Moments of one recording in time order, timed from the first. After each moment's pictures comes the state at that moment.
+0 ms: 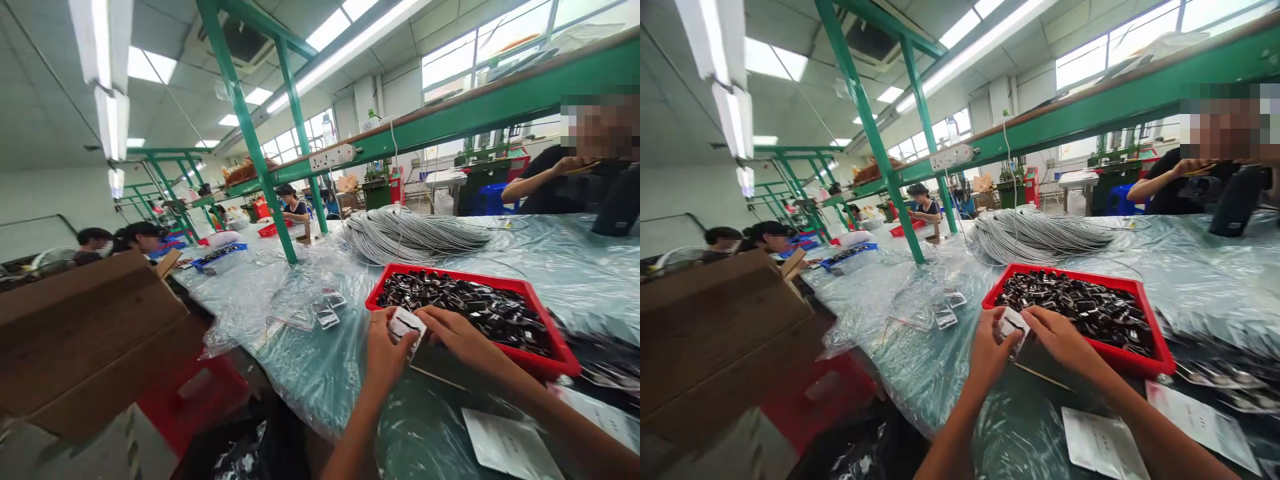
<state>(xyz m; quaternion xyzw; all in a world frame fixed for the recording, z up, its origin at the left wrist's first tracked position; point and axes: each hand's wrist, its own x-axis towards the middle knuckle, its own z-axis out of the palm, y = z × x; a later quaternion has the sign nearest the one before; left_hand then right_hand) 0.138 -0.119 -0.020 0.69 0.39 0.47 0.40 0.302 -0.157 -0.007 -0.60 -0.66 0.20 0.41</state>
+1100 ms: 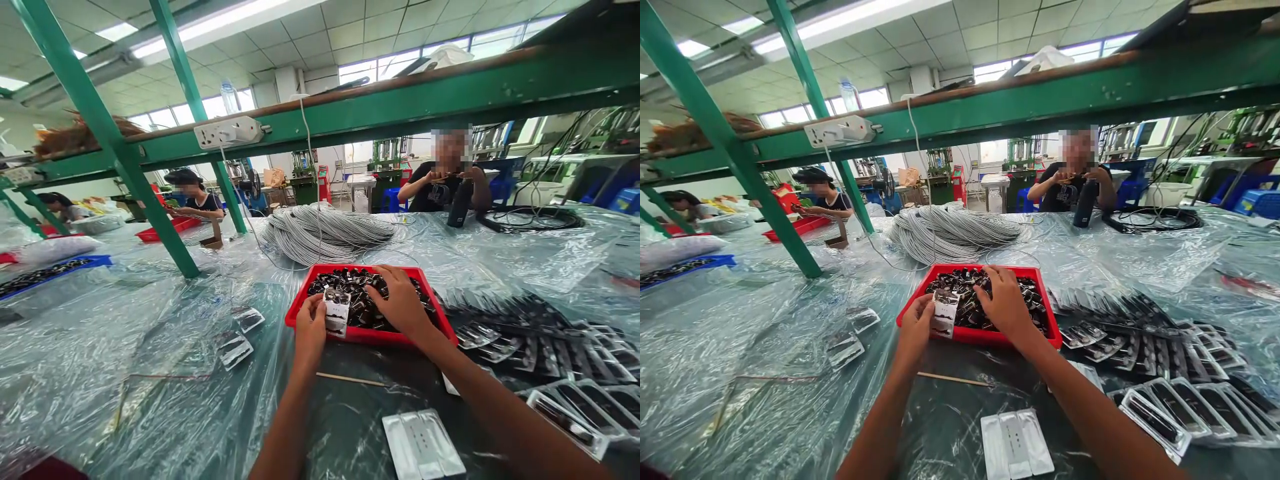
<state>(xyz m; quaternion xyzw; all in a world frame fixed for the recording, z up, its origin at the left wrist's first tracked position) 0.195 -0.044 -0.026 0.56 0.36 0.49 0.56 0.357 -0.133 0.009 -0.69 -0.51 -0.05 0.51</state>
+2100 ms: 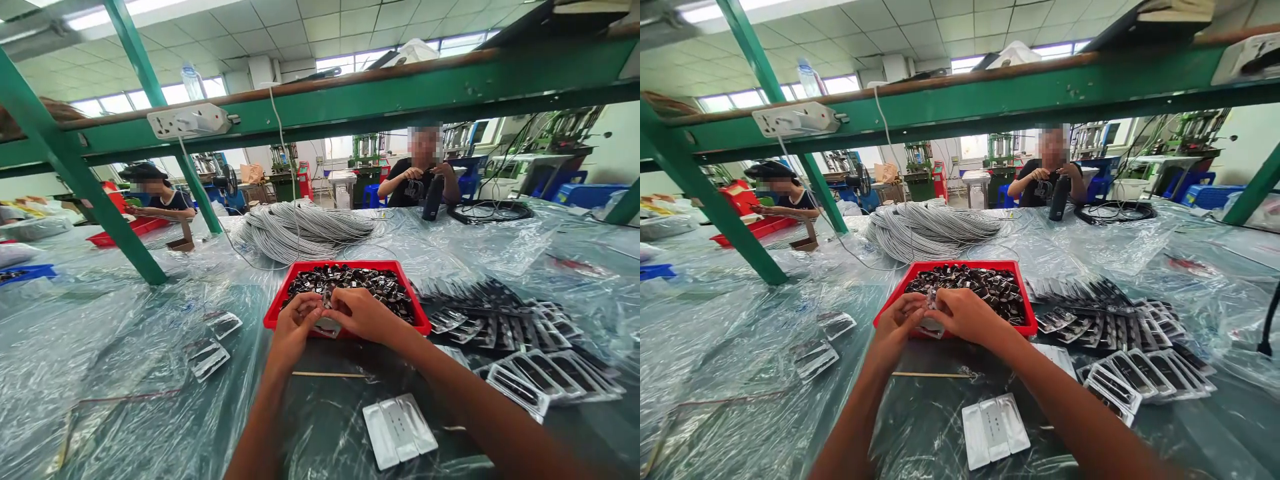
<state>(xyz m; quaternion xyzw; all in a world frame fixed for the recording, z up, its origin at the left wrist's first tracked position) 0.184 -0.047 -0.013 0.66 0.21 0.41 0.60 0.338 -0.138 0.010 -0.60 -0.71 0.05 0.36</state>
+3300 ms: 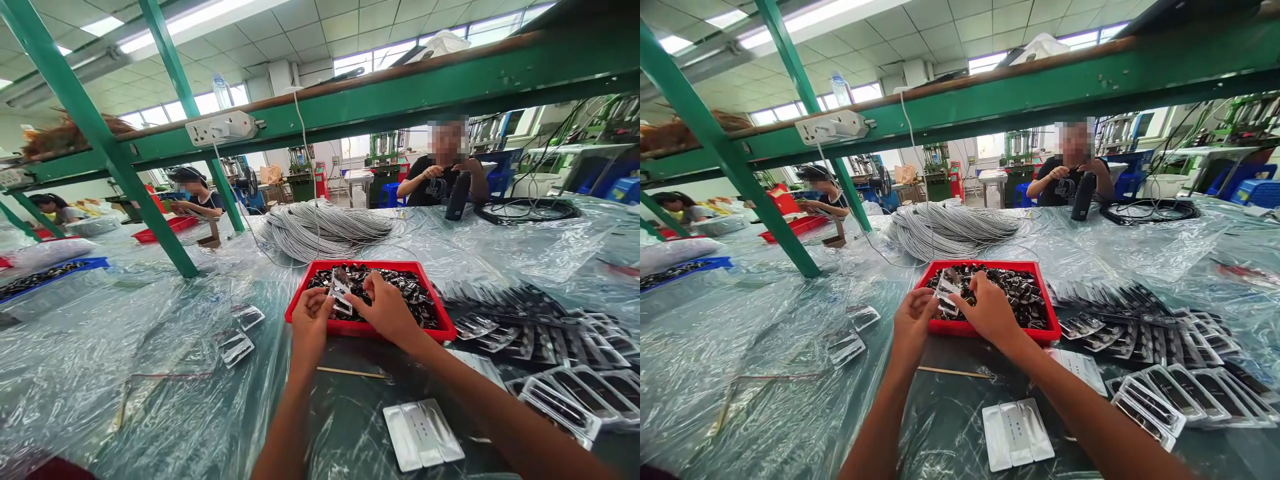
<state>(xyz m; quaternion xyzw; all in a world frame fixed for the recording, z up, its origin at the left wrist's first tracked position) 0.187 -0.056 -0.013 0.59 0.26 0.50 0.58 0.329 -0.135 0.006 -0.68 -0.51 0.11 0.52</state>
